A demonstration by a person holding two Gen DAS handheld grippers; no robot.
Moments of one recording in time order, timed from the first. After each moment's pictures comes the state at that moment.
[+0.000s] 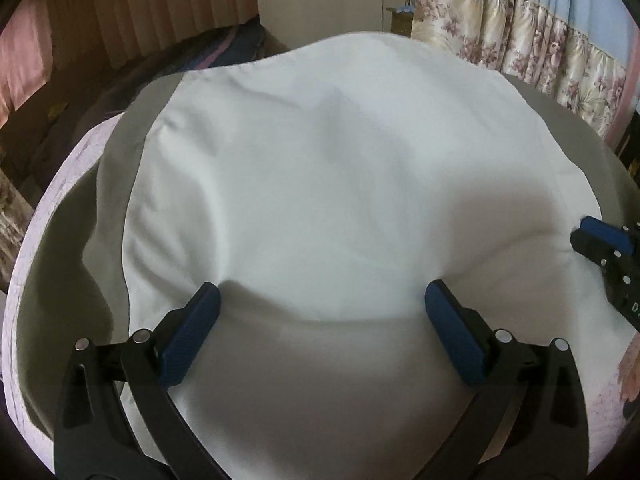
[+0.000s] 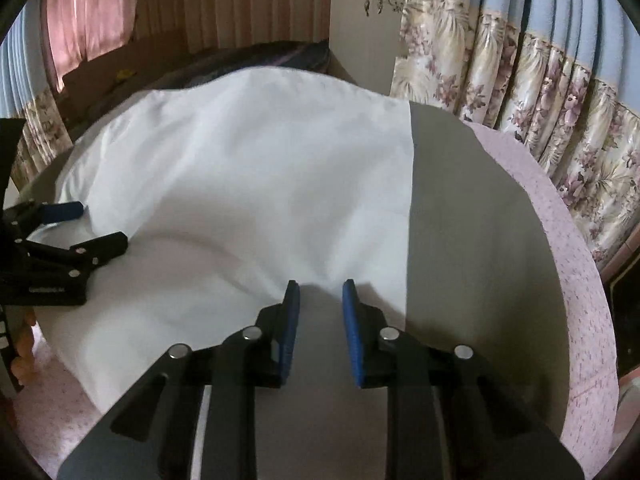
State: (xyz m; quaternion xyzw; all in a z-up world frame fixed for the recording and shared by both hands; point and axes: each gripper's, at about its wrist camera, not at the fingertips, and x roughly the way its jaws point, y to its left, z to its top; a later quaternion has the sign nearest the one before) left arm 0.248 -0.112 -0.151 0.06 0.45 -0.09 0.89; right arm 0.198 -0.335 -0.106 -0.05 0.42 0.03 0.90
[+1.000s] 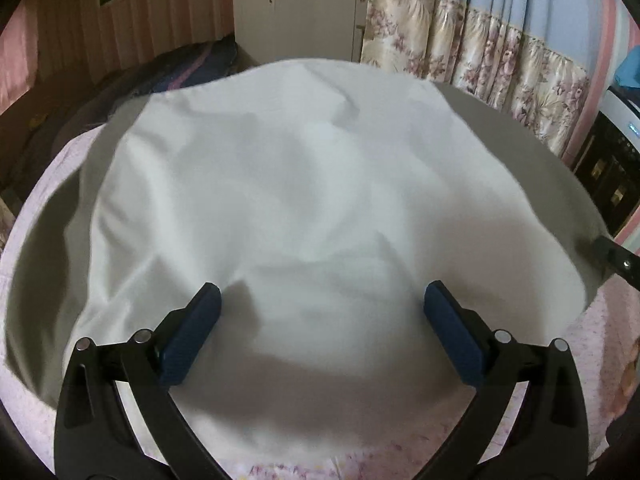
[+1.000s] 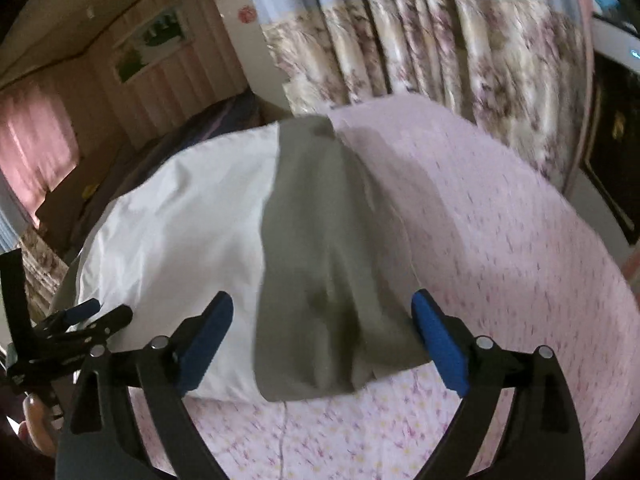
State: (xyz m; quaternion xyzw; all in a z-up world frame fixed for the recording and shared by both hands) left arm 0.193 -0.138 -0.132 0.05 0.42 -0.13 0.90; right arm 0.096 -0.424 -0.081 0.16 0.36 -0.06 0.92
